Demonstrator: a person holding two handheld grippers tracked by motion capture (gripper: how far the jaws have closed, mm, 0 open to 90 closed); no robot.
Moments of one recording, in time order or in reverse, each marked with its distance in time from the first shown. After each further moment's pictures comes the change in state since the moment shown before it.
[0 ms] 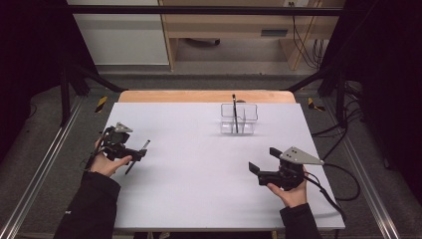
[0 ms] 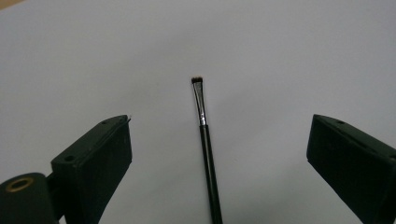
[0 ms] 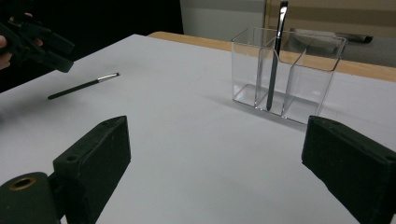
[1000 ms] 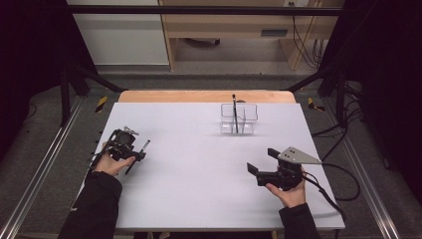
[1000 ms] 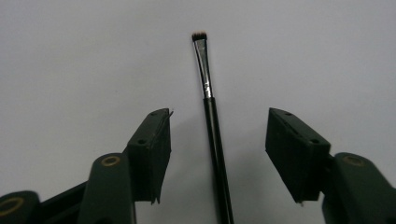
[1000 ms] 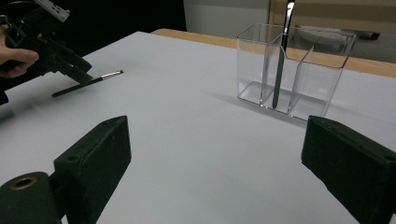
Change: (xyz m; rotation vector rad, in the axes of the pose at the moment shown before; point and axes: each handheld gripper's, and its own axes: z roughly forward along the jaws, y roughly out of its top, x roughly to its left) left arm 0.003 -0.005 0.031 0.160 -0.006 0.006; right arm 0.002 0.000 0.003 0.012 0.014 0.002
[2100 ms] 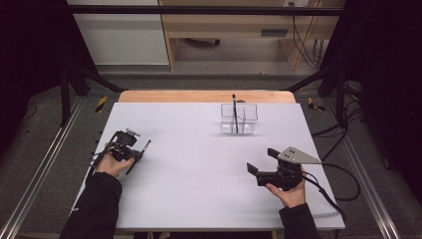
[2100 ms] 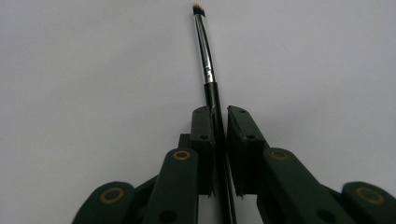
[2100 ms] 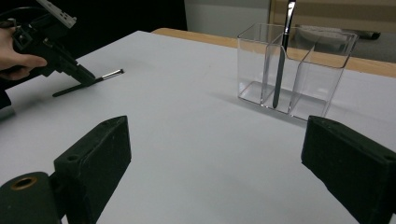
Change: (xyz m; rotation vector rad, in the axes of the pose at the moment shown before) left arm 0.002 -0.001 0.009 0.049 -0.047 -0.019; right arm 0.000 0.000 0.000 0.004 0.002 -0.002
